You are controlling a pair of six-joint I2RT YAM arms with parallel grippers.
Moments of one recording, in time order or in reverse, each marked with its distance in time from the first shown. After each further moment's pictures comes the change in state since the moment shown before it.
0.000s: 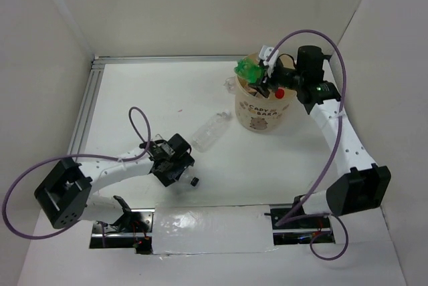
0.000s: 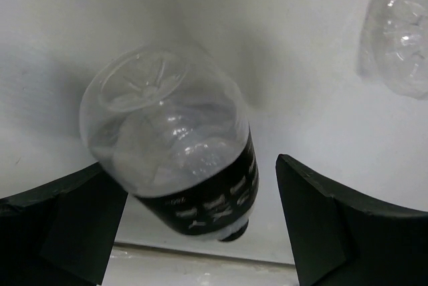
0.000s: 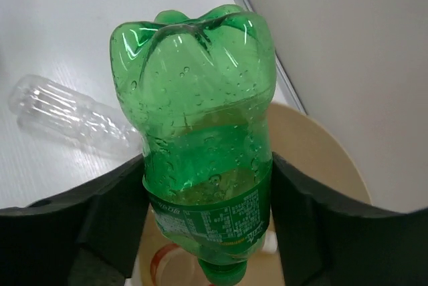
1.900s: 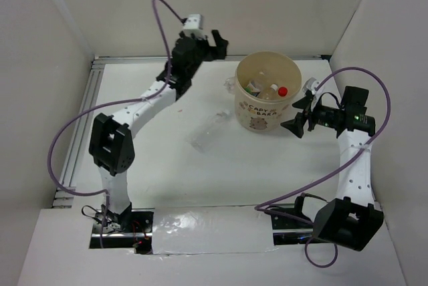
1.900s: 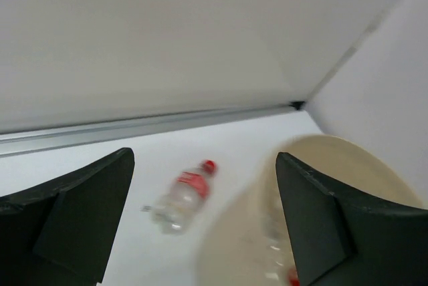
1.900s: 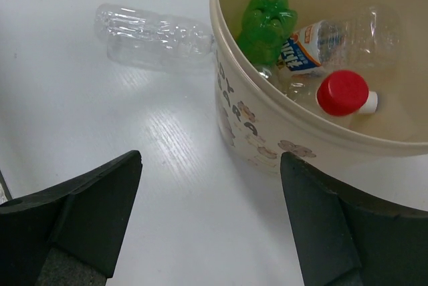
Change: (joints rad) left arm 0.206 0.616 1.040 0.861 0.031 1.201; right arm -0.536 -0.246 -0.282 -0.473 -0.368 -0.193
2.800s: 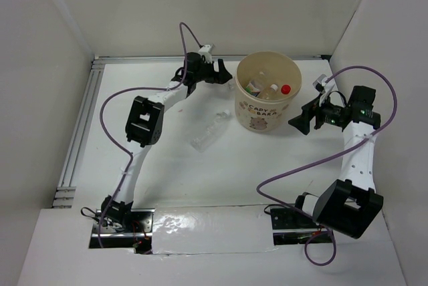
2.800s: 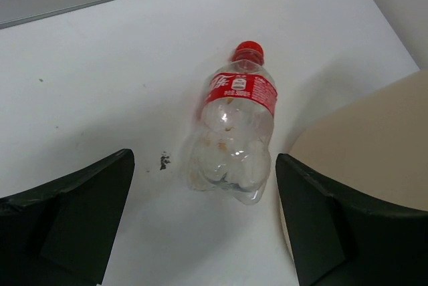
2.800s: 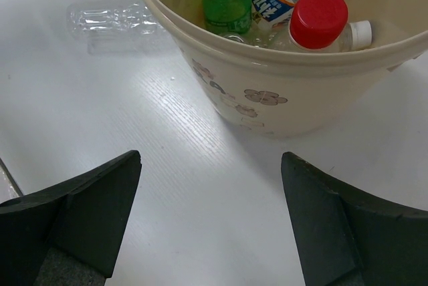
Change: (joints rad) left arm 0.203 0.642 0.357 -0.051 0.573 -0.046; right arm -0.105 0.101 0.016 -0.011 0.042 0.104
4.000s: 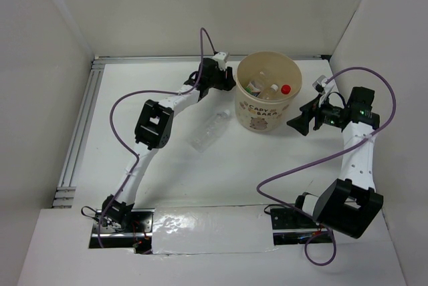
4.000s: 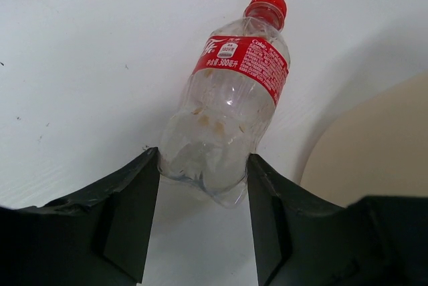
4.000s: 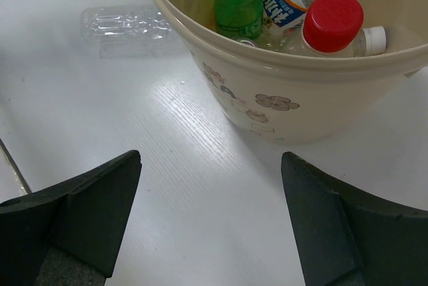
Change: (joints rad) left arm -0.097 0.065 0.100 -0.134 -0.171 0.146; right arm 0.001 0.006 -0.016 0.000 -0.035 0.000
